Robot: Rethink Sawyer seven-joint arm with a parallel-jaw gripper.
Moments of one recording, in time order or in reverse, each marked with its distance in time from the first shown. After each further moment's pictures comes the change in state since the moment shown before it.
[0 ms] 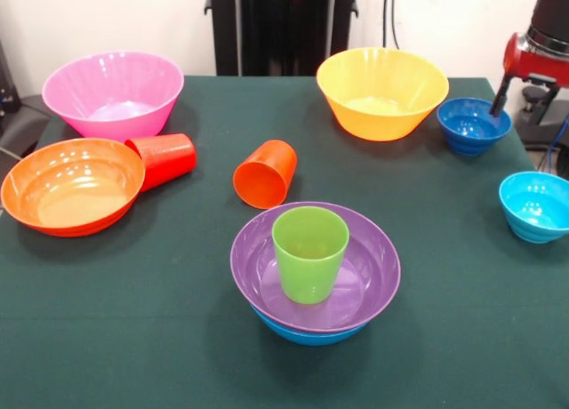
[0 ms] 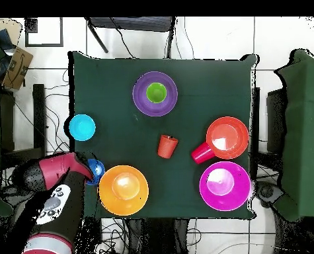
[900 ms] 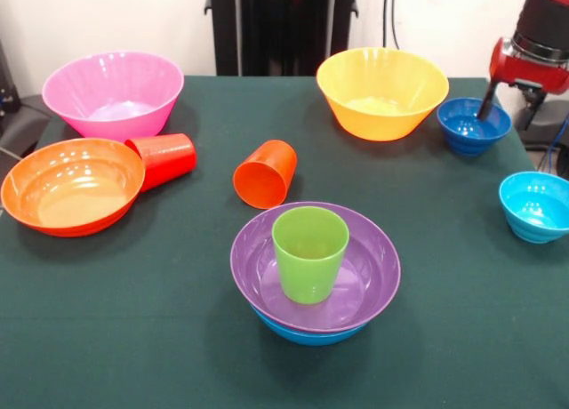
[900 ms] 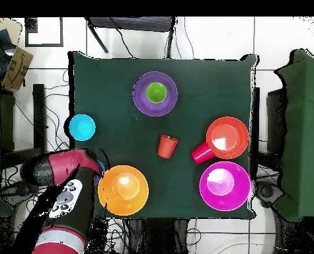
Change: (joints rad) arm -0.067 -0.012 0.022 0.005 -0.013 0.000 0.000
